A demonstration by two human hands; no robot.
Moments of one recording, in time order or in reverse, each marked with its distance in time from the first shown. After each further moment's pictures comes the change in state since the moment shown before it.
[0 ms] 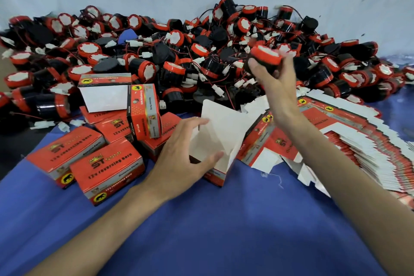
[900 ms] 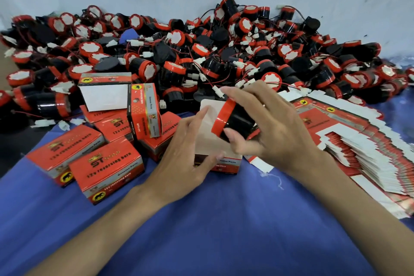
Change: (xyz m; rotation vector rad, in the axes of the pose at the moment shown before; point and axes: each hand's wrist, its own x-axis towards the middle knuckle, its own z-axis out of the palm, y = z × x) left_hand 0.002 -0.010 0.009 0.020 -0.034 0.079; right_hand -0.075 -0.040 -0.006 -0.731 -0.268 -0.931
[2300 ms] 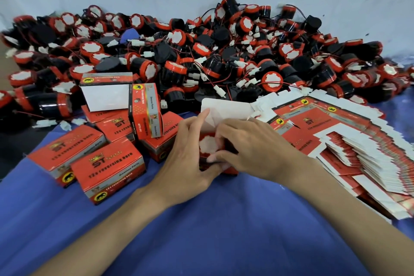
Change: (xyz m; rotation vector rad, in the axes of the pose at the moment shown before) left_hand -0.003 0.003 0.003 -0.025 -0.024 -0.032; right_hand -0.006 -0.010 0.016 0.002 -0.638 0.186
